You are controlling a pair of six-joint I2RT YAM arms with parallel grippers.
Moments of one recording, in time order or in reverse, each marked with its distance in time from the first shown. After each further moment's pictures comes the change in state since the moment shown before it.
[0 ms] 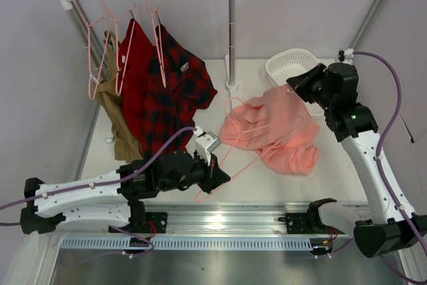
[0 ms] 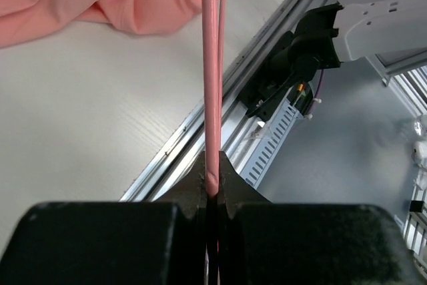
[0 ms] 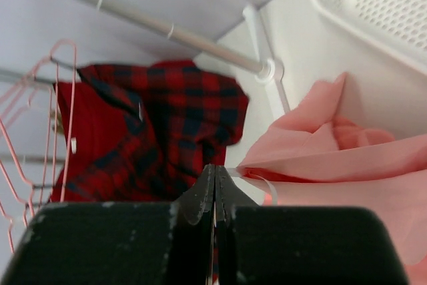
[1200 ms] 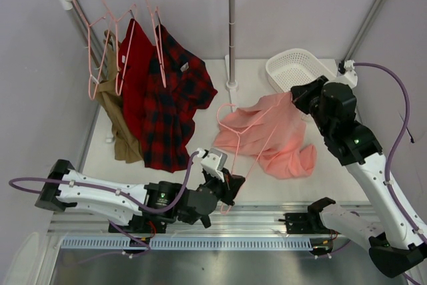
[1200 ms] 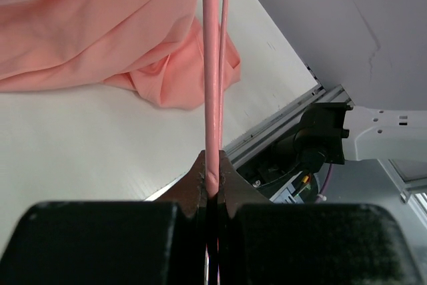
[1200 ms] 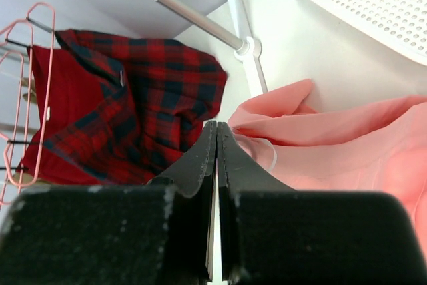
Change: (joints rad) left arm -0.368 0.201 -0.006 0.266 -0.716 -0.187; right arm 0.218 -0.159 -0.088 -0.006 0.335 -0.086
